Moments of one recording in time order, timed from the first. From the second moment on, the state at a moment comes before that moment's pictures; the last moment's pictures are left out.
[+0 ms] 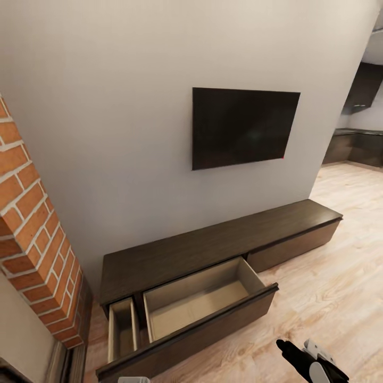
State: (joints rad) left arm 0.12 0.09 -0.26 -1.21 0.38 0.27 -0.07; right arm -0.18 -0.08 -0.23 -0.96 -0.59 0.45 -0.20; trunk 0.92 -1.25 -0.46
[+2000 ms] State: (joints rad) left arm 0.12 0.09 -0.27 -1.21 0.36 0.26 -0.07; right arm -0.18 -0.10 -0.24 -0.94 -0.59 0.45 -0.20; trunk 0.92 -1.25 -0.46
